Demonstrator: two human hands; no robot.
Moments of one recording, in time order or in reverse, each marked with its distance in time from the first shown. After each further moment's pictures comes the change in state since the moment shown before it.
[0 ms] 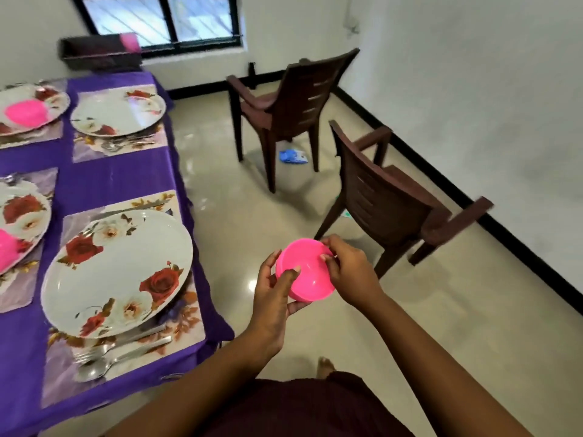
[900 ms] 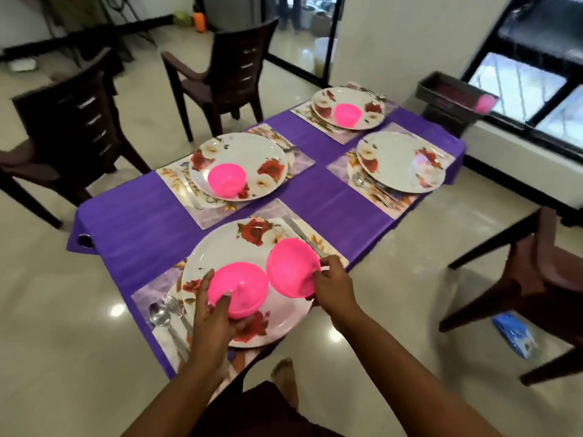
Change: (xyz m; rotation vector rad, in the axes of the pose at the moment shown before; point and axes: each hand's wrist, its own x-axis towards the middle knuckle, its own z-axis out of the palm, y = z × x) left_hand 0.092 0.091 -0.131 -0.630 1.276 0.434; right_hand 0.277 -0.190 0.206 0.335 -1.026 -0.153
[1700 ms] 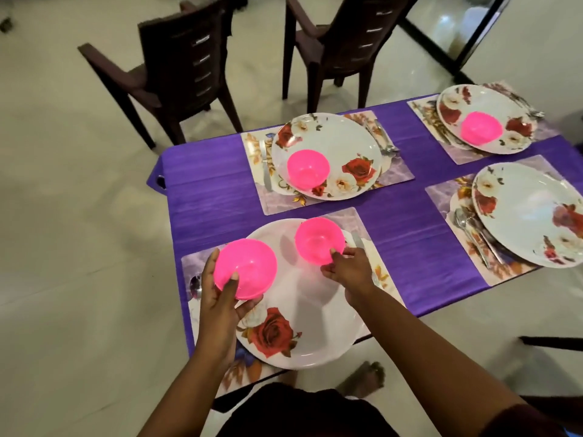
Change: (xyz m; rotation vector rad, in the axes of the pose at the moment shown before) left_hand 0.049 0.028 -0.008 -0.202 0.360 0.144; right_hand 0.145 -0.036 0.087 0.137 -0.181 0.216
